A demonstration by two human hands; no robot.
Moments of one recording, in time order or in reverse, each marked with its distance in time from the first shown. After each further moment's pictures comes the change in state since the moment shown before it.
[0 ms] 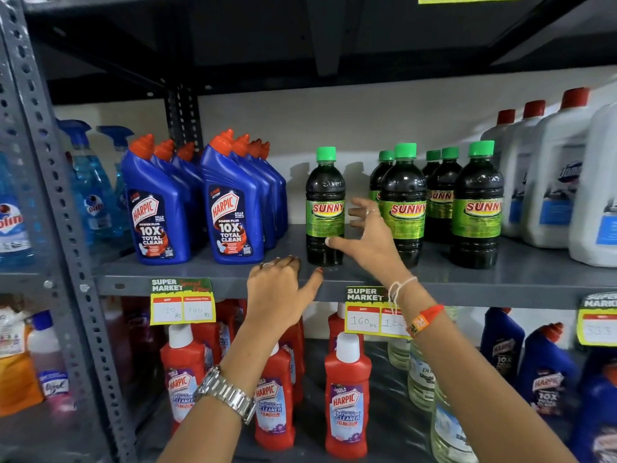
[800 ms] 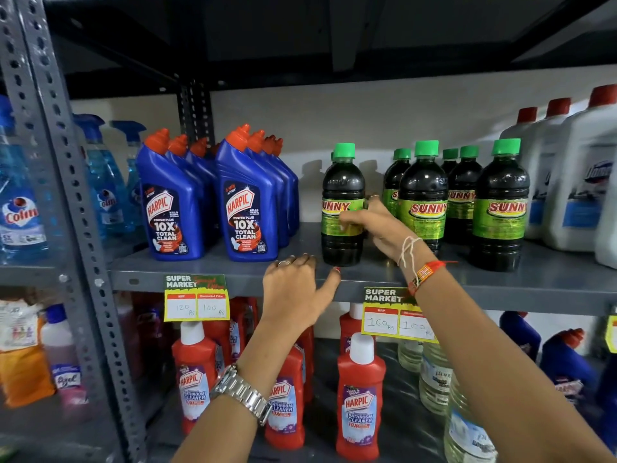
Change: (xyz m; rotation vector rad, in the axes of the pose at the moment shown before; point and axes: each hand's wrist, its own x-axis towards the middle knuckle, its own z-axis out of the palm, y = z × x) left_hand 0.000 0.001 -0.001 -0.024 -0.031 0.001; right_hand 0.049 0.001 0.013 0.202 -0.202 0.272
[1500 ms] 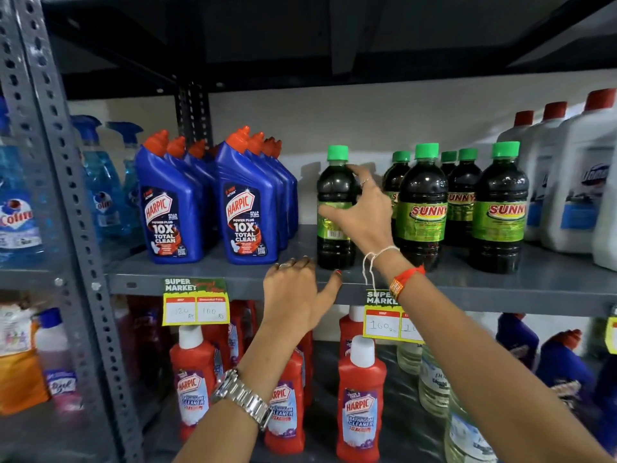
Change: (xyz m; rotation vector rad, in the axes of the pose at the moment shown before) left_hand 0.000 0.001 -0.002 0.051 -0.020 -0.002; right_hand -0.021 -0.022 0.029 -0.374 0.449 -0.435
